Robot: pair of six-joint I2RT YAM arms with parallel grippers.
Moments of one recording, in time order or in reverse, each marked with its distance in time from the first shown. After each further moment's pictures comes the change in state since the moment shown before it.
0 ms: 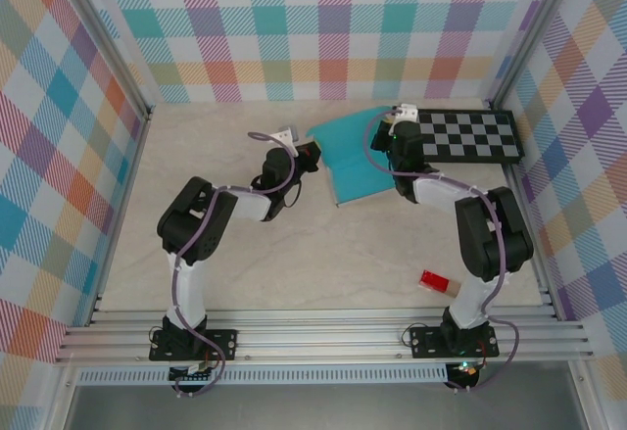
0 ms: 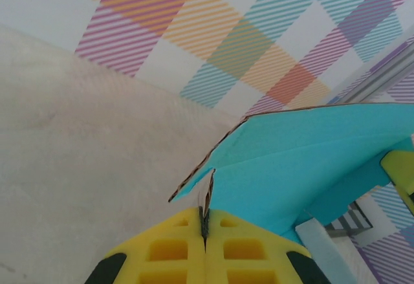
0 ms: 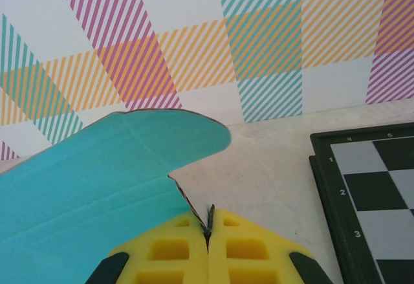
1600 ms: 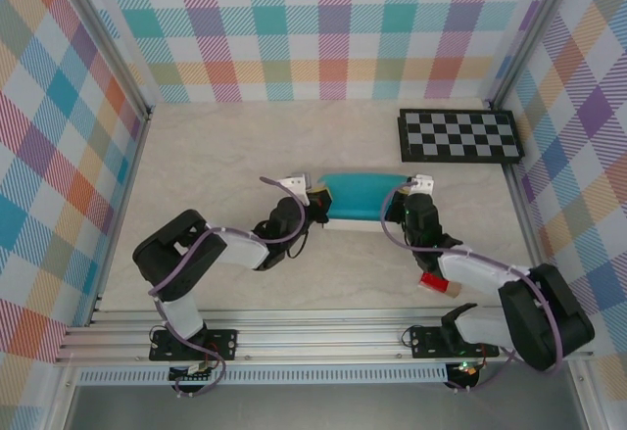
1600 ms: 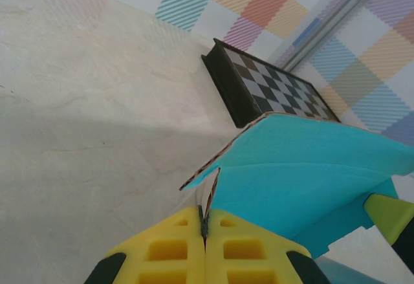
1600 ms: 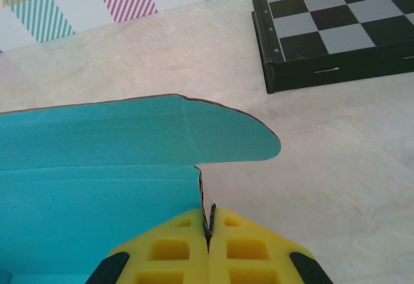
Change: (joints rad) left arm -0.302 -0.303 -0.402 -0.006 -0.246 0.061; right arm 0.149 -0.578 -0.667 -0.109 0.146 0.111
